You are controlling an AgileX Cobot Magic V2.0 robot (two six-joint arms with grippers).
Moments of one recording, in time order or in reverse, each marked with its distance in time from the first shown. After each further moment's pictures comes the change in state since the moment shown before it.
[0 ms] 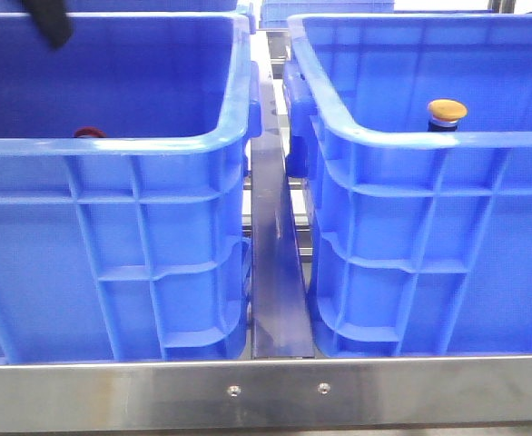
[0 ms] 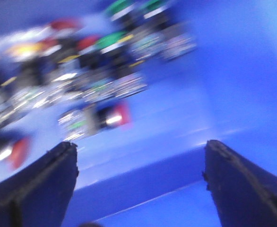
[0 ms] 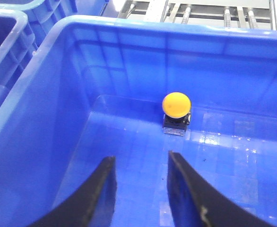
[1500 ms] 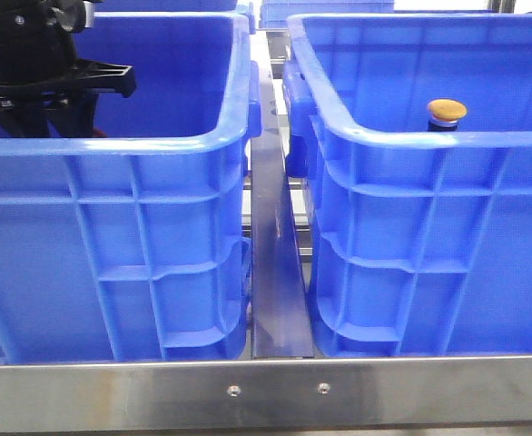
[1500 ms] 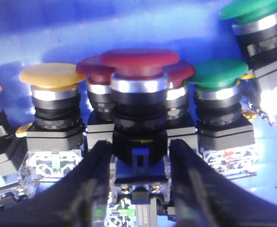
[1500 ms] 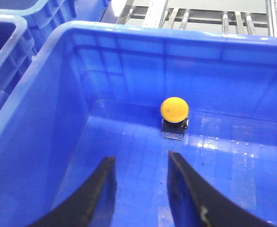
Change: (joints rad) left arm 0.118 0.503 -0.280 0.026 0.028 0.009; right arm 0.000 0.000 0.000 0.000 -0.015 -0.002
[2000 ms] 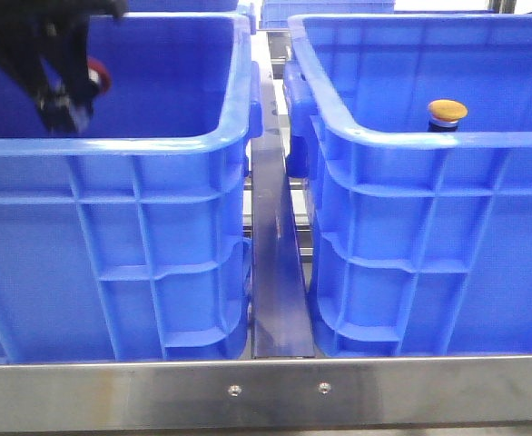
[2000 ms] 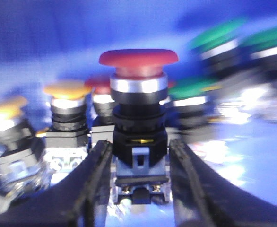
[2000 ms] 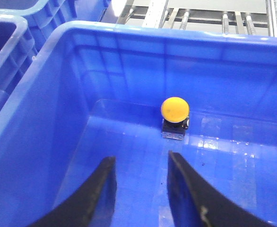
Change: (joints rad) left arm -0.027 -0.154 0.000 0.003 -0.018 0.000; right arm 0.000 0.000 0.000 0.000 0.000 0.000
